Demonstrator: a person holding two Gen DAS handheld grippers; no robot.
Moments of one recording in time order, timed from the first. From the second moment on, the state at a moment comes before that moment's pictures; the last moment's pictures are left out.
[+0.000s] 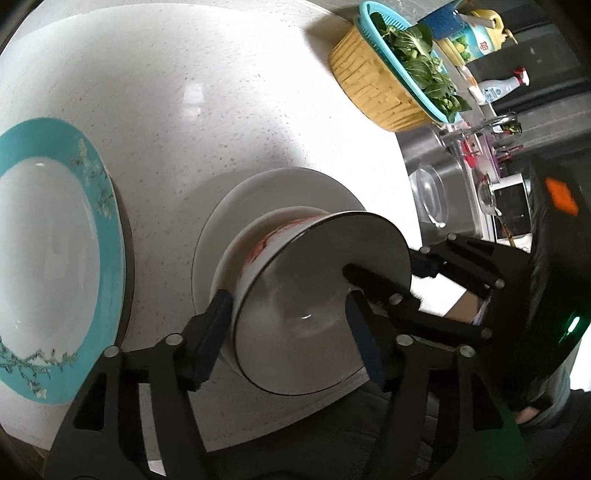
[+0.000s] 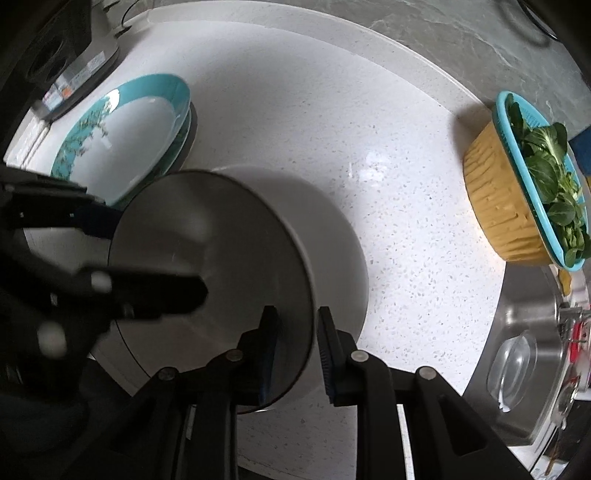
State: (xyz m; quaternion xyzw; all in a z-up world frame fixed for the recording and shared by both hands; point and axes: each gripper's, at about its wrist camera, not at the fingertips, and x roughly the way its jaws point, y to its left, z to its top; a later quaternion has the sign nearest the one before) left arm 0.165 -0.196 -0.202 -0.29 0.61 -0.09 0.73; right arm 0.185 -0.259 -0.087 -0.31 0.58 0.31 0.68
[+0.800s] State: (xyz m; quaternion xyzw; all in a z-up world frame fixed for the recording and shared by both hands) left arm 0.170 -0.198 -0.179 -0.27 0.58 -0.07 0.77; right arm 0.230 -0.283 -0.103 -0.14 0.67 0.34 0.65
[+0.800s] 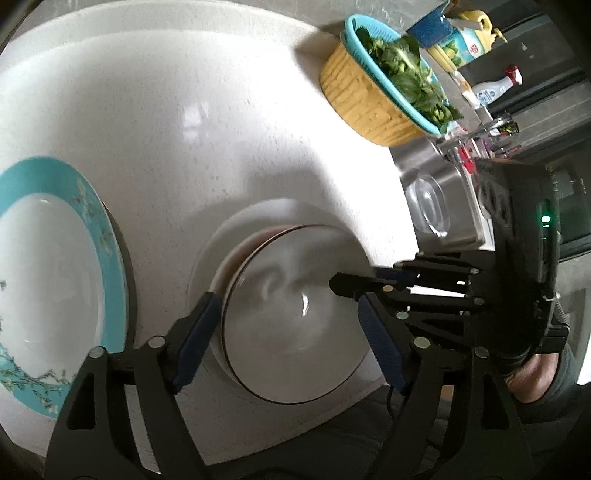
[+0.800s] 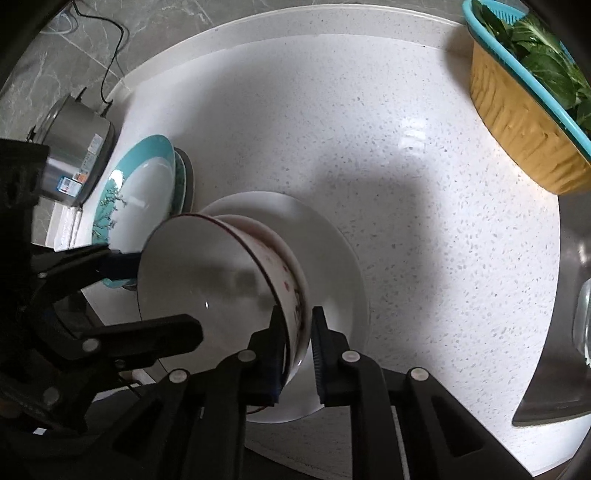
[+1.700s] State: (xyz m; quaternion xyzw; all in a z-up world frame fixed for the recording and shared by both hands) left arm 0.128 -0.168 -0.158 -0.30 0.53 -0.02 0.79; right arm 0.233 -0.293 -0.076 -0.11 0.63 0.38 0.67
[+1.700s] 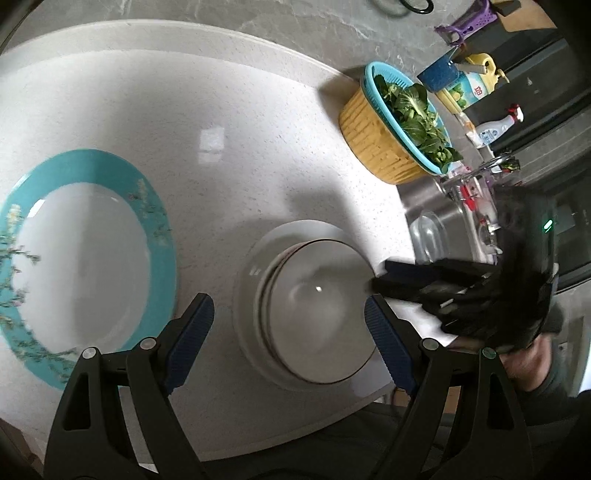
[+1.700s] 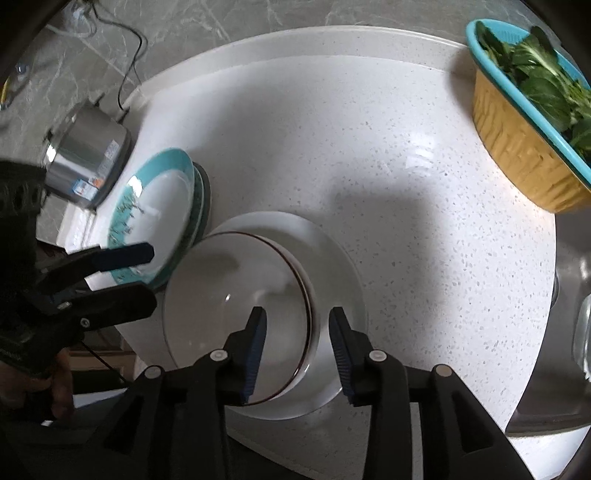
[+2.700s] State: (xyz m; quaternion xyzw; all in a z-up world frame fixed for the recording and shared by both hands) left arm 0.035 -0.185 -0.196 -0.32 0.55 0.04 0.77; right arm 0.272 -0.342 -0.114 -0.15 0.64 0.37 0.66
